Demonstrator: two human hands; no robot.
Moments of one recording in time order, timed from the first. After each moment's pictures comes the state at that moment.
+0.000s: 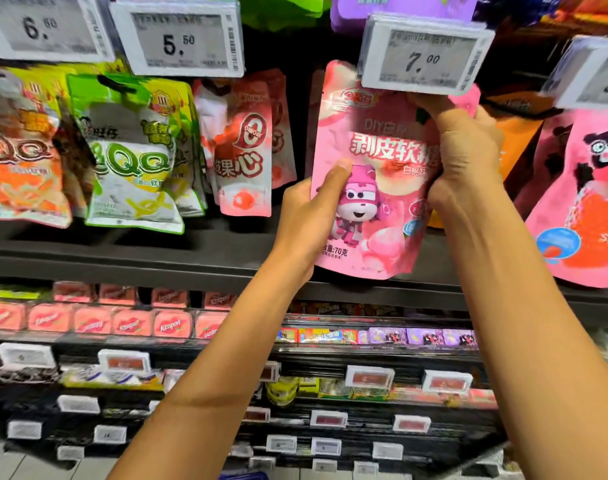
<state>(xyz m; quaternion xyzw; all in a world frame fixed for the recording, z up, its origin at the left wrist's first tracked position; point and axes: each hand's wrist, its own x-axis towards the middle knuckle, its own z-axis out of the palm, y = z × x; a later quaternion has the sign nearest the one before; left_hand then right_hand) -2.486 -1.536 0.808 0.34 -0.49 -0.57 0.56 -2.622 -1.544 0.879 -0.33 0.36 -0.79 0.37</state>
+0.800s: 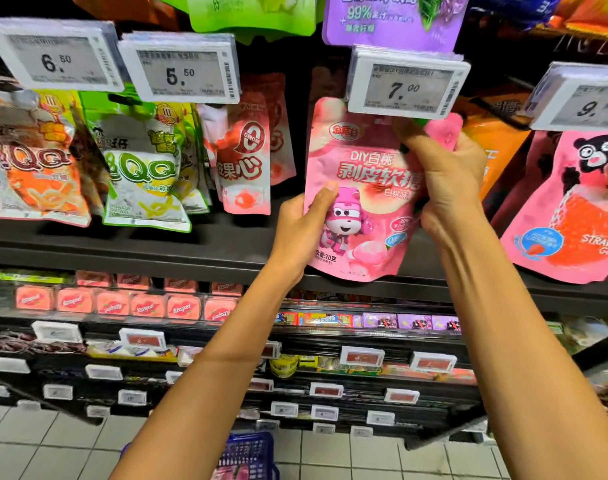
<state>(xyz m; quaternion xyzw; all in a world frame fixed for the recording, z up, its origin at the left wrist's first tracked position) -2.487 -1.544 0.792 0.36 -0.49 -0.56 0.57 -2.636 -1.537 0.865 -0.38 0.41 -0.75 0.35</state>
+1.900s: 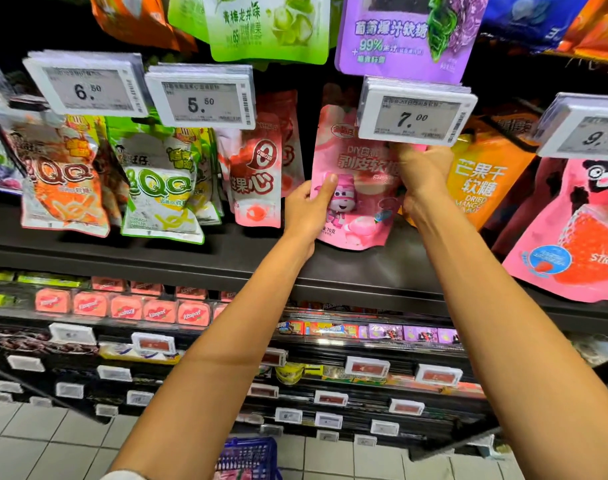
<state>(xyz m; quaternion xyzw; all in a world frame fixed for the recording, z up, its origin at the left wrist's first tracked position) -2.498 -1.604 0.797 0.46 -0.47 -0.52 0.55 -2.640 -1.615 0.857 -0.36 0.49 -0.72 0.34</state>
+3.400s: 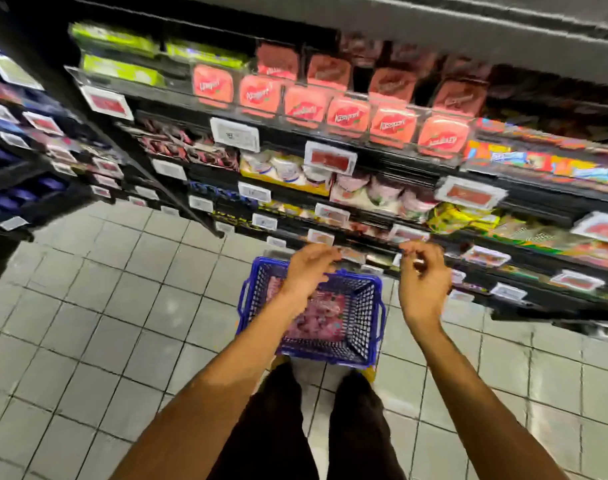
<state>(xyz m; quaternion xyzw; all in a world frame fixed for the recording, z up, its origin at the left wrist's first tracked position) -2.190 -1.400 0.490 0.66 -0.29 -0.62 0.31 -2.365 -1.385 0.489 -0.48 0.69 -0.46 0.28</state>
